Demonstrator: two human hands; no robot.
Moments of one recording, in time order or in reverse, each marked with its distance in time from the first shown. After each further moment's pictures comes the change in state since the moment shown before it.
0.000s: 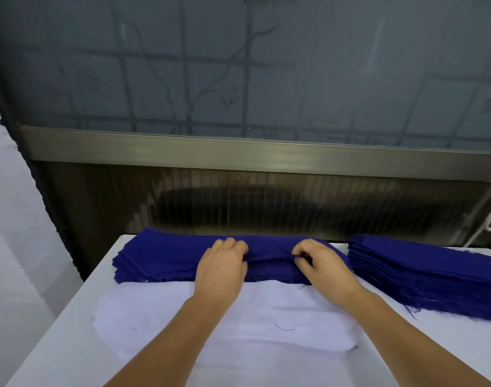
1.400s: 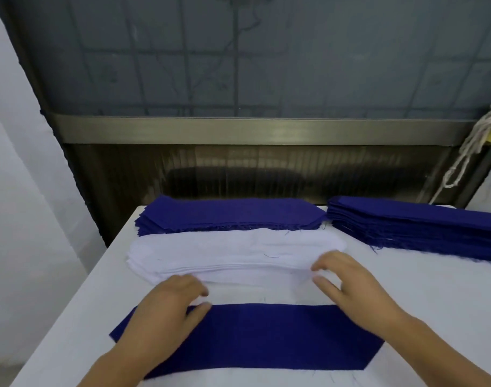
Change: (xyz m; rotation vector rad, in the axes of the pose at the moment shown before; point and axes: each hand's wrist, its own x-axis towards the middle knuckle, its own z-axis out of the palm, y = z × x) left_hand -0.189 -0.030 -0.102 -0.099 -0.235 0.136; right_hand -0.180 -0.024 -0.036 0.041 0.033 -0.132
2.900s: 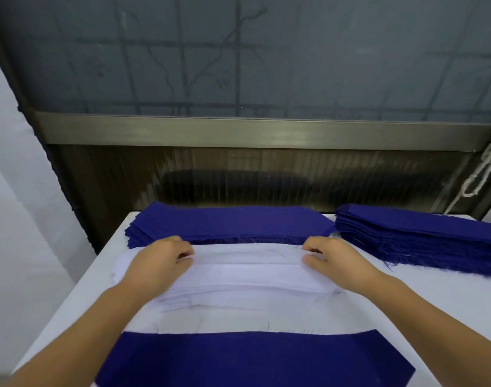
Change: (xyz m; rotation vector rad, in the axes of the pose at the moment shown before) left_hand 0.112 -0.061 -0.005 0.072 -0.048 -0.200; right_hand 0.105 0.033 0.012 -0.100 -0.226 0.180
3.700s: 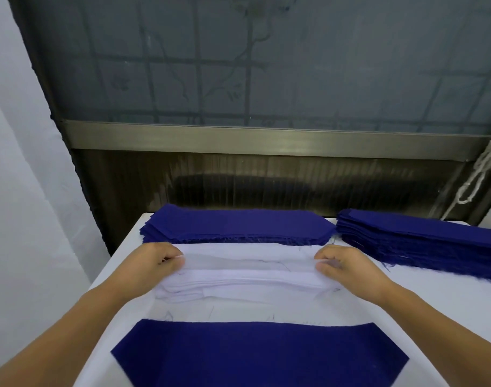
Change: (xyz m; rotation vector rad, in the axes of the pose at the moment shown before) left_hand -0.037 -0.029 -0.028 -0.199 -0.058 -0.046; right_hand -0.035 0.008 -0.004 0.236 0.057 0.002
